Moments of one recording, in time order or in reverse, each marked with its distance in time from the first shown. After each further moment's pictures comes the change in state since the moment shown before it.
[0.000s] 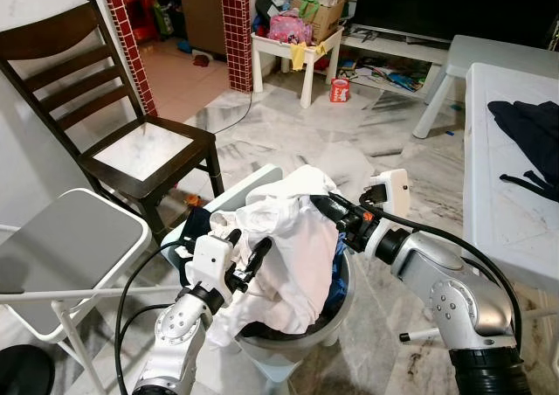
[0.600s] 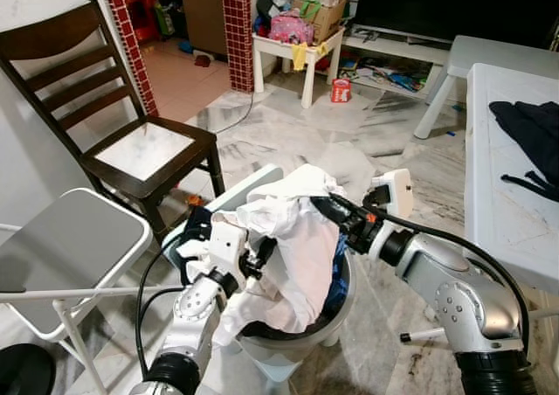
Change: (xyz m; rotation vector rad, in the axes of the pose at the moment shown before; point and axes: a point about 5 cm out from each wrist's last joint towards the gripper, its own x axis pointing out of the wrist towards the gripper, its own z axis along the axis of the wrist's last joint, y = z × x) left arm 0.025 -0.008 0.000 -0.073 -0.001 -0.059; right arm -0.005 0.001 0.002 -0.013 0.003 0.022
